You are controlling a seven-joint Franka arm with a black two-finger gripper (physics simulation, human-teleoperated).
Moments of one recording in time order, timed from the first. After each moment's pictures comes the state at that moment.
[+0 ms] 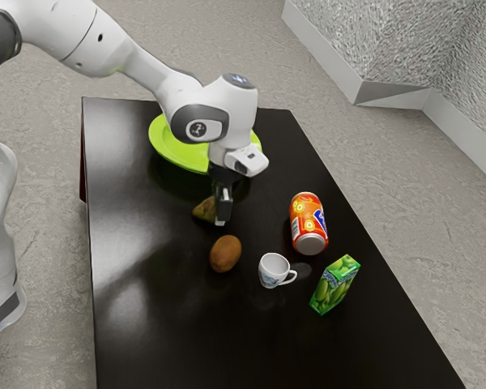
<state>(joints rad) -0.15 -0.20 0.18 -2.36 -0.04 2.21 0.19</state>
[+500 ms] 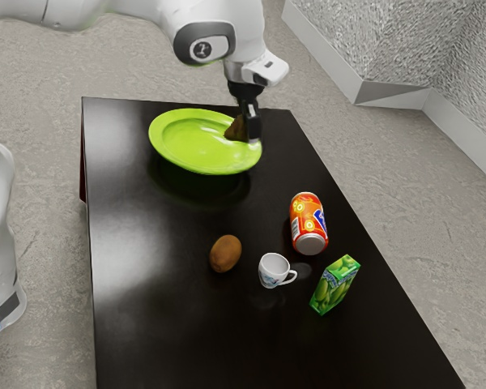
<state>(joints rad) -0.08 -0.30 0.18 -2.08 0.09 2.13 0.14</state>
